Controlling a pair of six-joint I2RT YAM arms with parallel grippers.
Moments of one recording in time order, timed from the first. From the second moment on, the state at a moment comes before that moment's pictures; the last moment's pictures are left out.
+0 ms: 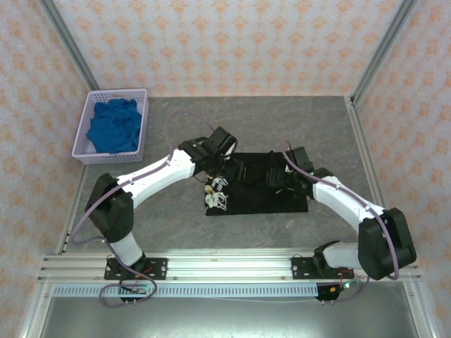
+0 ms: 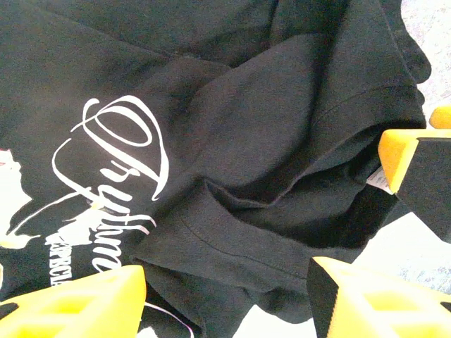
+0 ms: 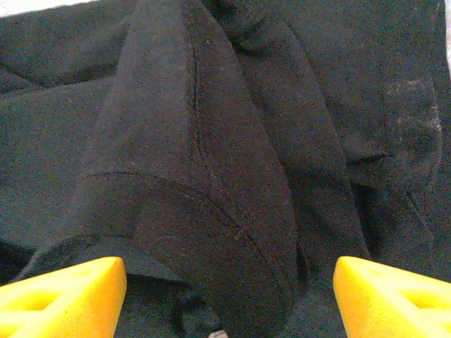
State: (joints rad) left arm -0.70 1.70 1.38 -0.72 0.11 -0.57; right arm 0.38 1.29 0.74 -0.46 0.01 0.44
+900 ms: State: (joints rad) left arm -0.82 1.87 1.40 -0.68 0.21 -0.51; right arm 0.09 1.61 0.95 -0.35 -0.08 0.56
